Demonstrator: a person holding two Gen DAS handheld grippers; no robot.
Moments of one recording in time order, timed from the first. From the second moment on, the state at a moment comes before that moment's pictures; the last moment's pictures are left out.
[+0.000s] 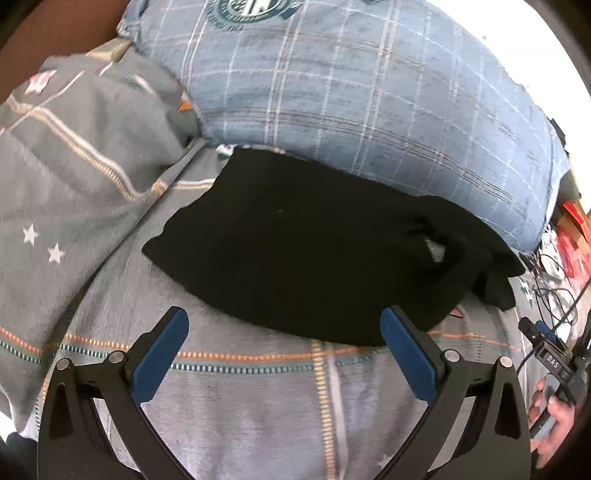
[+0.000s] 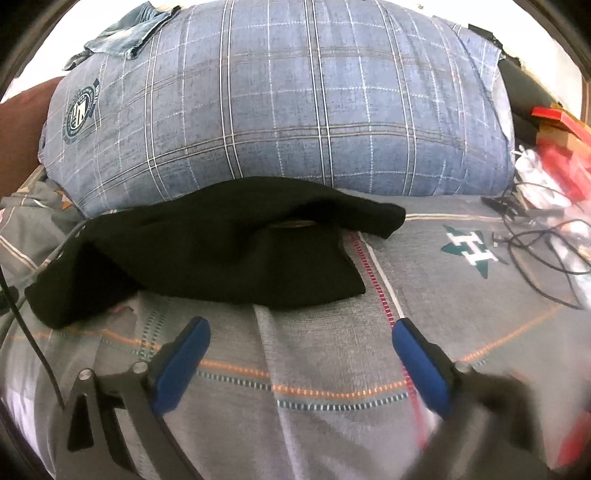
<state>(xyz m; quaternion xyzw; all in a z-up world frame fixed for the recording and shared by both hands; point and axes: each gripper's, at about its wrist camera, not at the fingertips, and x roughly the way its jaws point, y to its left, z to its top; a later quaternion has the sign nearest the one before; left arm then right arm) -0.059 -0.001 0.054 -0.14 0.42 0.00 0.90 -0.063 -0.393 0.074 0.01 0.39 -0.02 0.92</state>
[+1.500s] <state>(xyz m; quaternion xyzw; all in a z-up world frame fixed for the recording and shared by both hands) -0.032 0.024 0.068 -0.24 0.40 -0.01 0.88 -0.060 -0.494 0.119 0.15 0.34 -0.06 0.92</state>
